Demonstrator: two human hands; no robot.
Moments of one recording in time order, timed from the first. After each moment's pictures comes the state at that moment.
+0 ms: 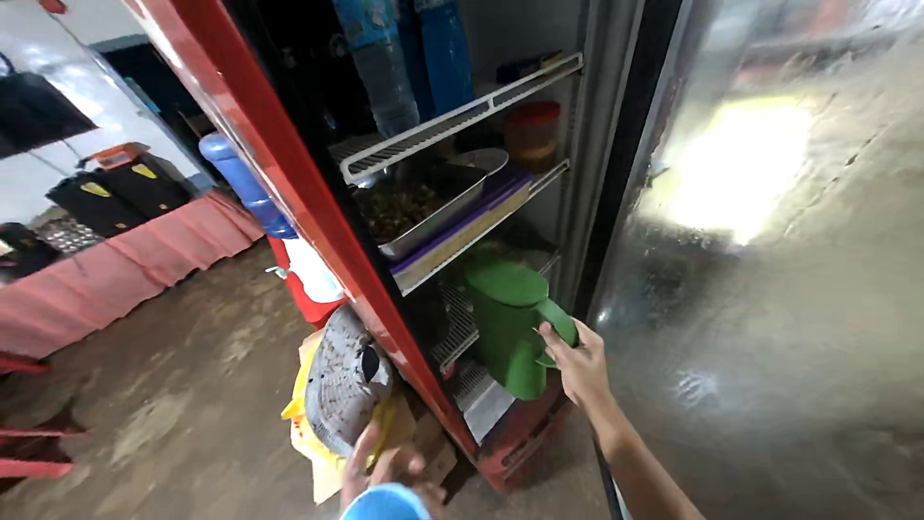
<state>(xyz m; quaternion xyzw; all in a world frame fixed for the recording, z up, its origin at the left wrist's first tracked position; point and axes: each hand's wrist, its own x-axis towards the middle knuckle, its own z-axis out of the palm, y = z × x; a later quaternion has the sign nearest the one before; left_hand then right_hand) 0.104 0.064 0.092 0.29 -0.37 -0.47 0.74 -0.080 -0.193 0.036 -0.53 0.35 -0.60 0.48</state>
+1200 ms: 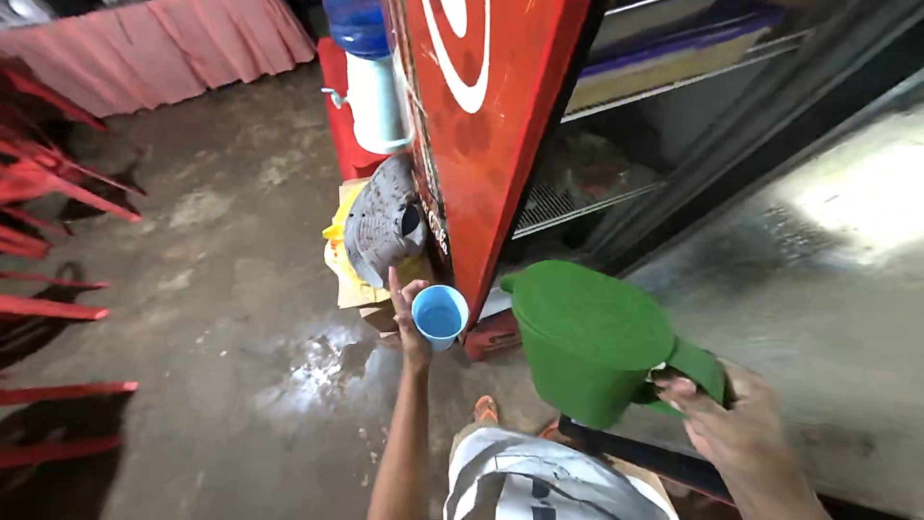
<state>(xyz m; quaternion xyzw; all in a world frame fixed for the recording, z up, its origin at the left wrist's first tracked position) 0.128 0.051 -0.070 0.49 -0.29 -0.12 0.81 -0.185 -0.074 0.058 -0.68 0.27 -0.40 0.55</state>
